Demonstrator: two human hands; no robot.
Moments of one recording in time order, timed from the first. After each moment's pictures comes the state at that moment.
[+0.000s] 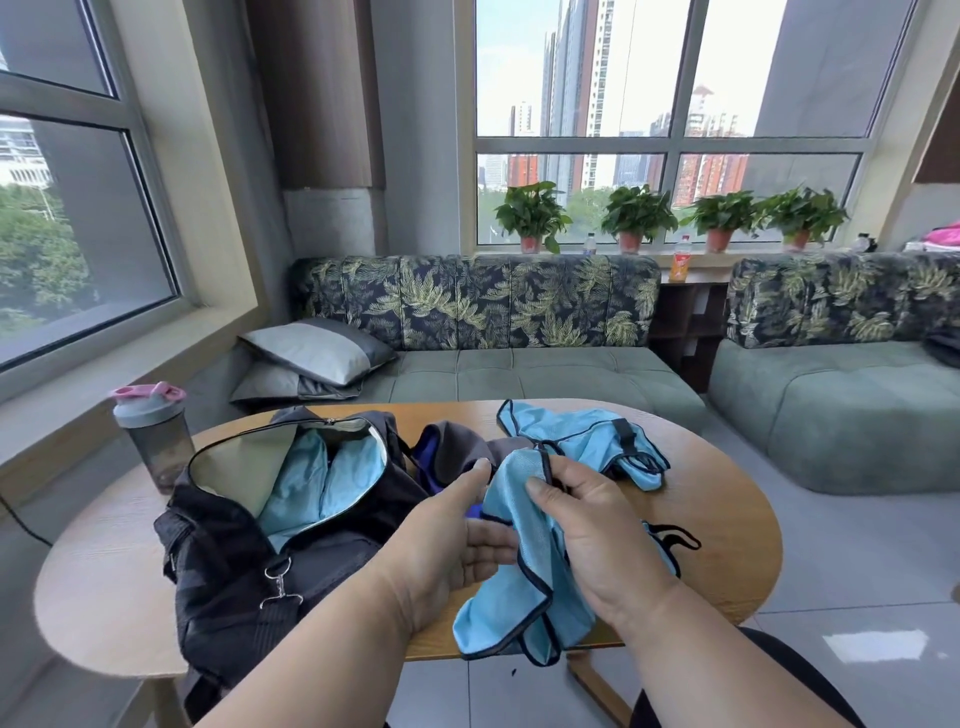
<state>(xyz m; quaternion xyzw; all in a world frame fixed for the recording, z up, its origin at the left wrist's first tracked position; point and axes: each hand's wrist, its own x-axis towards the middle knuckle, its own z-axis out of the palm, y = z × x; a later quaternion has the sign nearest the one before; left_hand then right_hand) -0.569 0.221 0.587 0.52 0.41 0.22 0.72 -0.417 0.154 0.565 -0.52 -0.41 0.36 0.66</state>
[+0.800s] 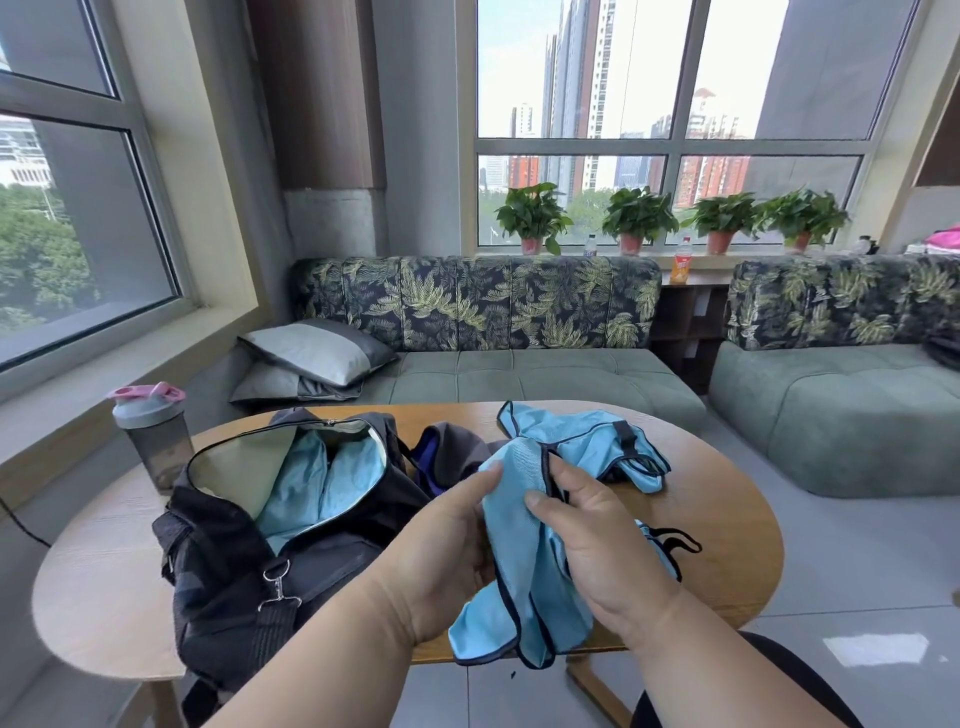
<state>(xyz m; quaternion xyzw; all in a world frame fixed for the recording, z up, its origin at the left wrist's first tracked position) -0.569 0.214 0.589 0.47 0.31 0.22 0.80 -0.417 0.149 0.566 -0.48 -0.42 0.42 0.65</state>
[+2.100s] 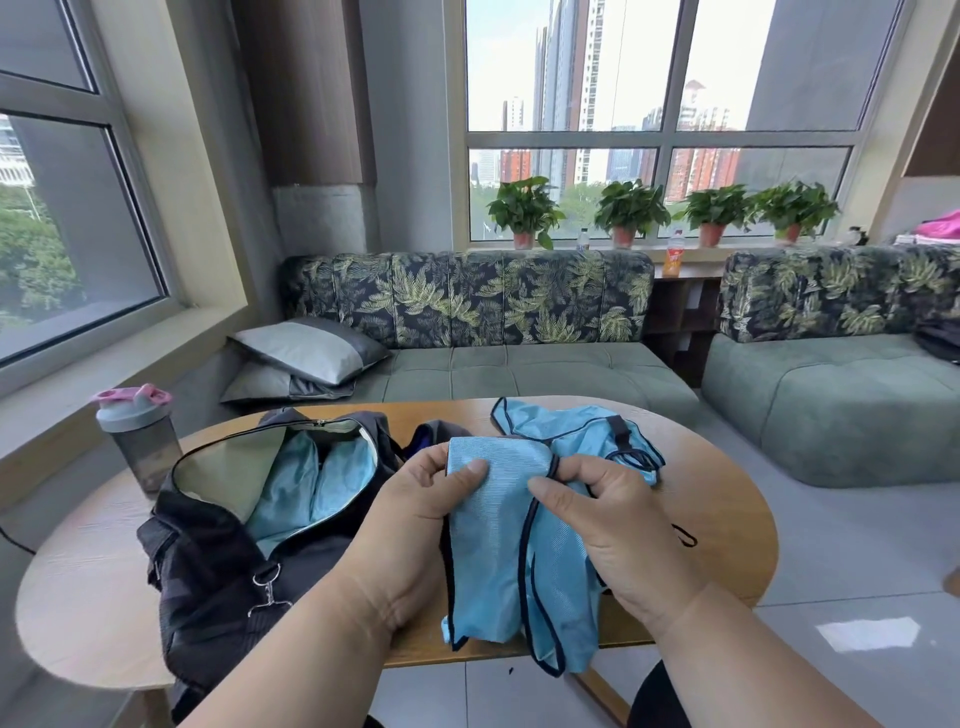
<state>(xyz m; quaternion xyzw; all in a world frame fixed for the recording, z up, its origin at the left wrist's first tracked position) -0.577 0.216 0.605 0.44 0.19 0.37 0.79 -0.403 0.133 0.589 -0.51 -0.45 0.33 0.65</state>
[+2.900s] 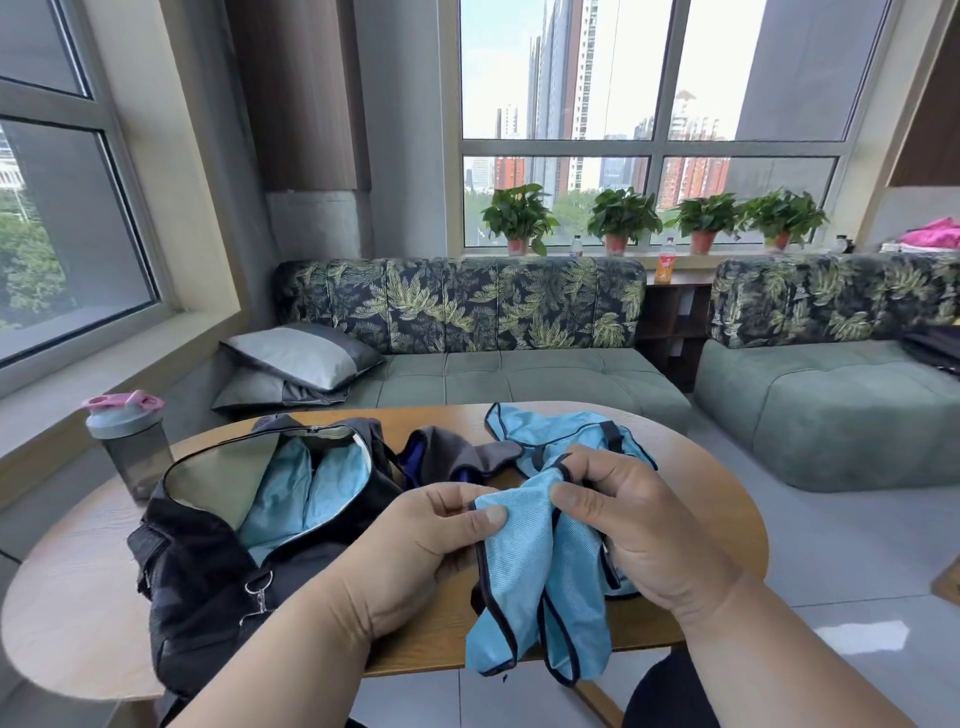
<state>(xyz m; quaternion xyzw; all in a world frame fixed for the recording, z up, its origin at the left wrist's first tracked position) -0.582 0.225 0.592 0.56 0.22 0.27 0.76 -0.377 0.127 0.601 -0.42 -0.54 0.39 0.61</state>
